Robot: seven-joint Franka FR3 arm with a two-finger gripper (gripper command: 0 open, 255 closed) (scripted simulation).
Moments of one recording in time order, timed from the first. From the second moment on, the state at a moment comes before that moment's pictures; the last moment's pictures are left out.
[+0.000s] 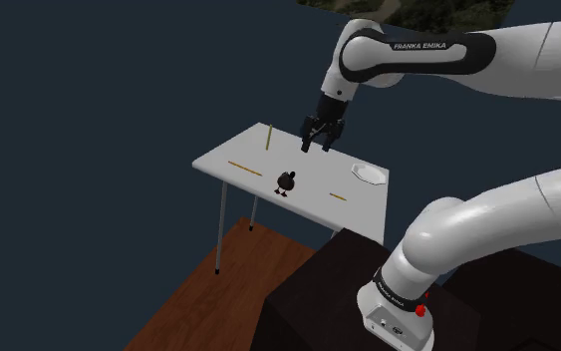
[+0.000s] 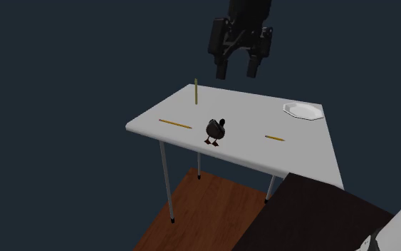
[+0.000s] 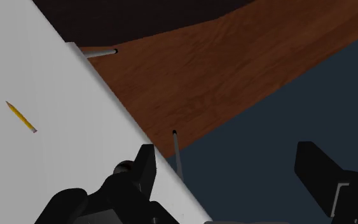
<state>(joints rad) -0.05 -0.57 -0.03 -2.42 0.13 1.83 0.08</state>
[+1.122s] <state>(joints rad) -0.14 0.01 -0.15 -2.21 0.22 2.17 0.12</state>
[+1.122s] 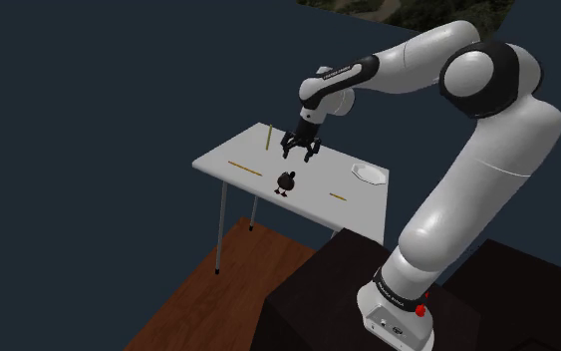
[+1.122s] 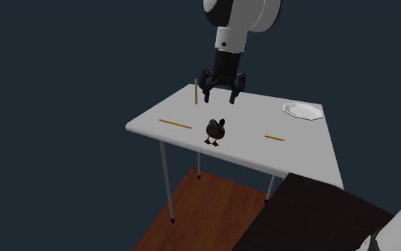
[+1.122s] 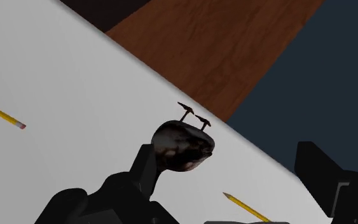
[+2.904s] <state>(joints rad) -0.28 0.58 -0.18 -1.84 0.41 2.32 0.09</state>
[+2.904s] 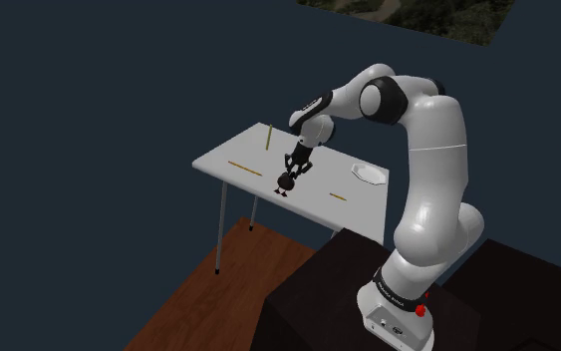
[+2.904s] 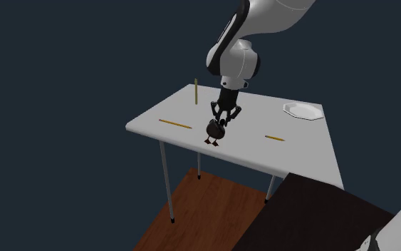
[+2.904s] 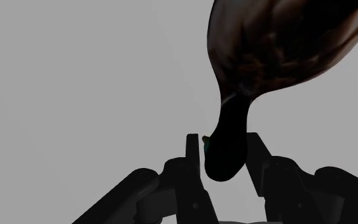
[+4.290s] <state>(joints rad) -0.27 0.46 -0.21 -1.83 0.36 2.19 0.14</state>
